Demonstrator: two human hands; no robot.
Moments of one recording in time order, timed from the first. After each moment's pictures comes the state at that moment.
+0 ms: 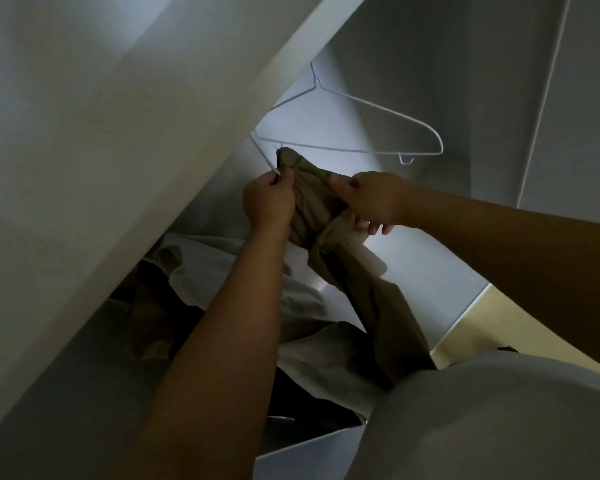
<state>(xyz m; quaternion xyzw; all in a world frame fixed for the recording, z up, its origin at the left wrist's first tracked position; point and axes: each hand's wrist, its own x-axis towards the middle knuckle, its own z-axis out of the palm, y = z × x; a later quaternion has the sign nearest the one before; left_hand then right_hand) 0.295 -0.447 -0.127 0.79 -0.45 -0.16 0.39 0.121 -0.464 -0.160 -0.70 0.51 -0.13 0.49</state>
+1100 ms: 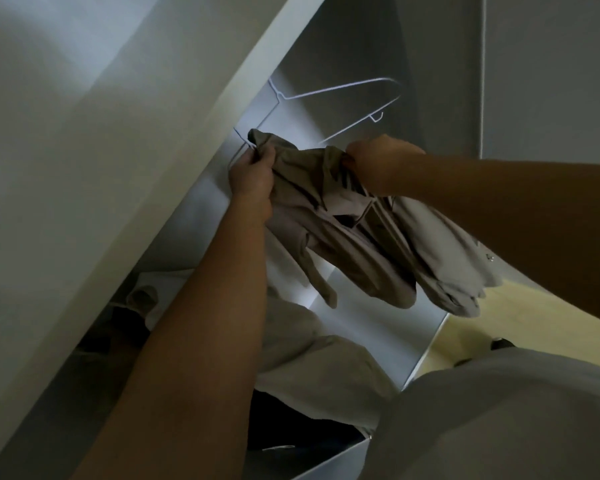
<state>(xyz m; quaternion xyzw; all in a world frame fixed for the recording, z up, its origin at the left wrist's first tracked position) 0.266 -0.516 -0.113 0.72 -0.45 -0.32 0.42 0.058 -0.502 -0.146 -0.78 0.58 -0.09 0.21</state>
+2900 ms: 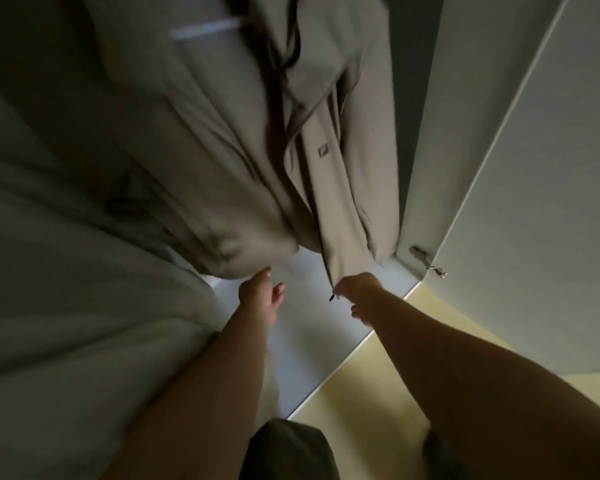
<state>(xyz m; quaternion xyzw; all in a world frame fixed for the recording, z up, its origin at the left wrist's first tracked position) 0.270 -0.440 -0.579 0.73 0.02 -0.51 0.46 0.084 -0.458 -0.578 -0.32 0.69 -0.10 0.64</state>
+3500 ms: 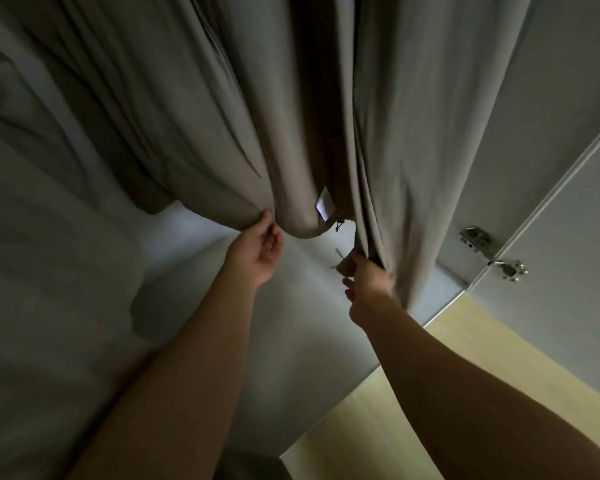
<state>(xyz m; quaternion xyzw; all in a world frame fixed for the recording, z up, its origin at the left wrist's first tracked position) 0.318 -0.529 -0.816 0.50 -0.01 -0.60 0.63 0.141 -0.513 -0.855 -0.15 0.63 -0.41 0.64</state>
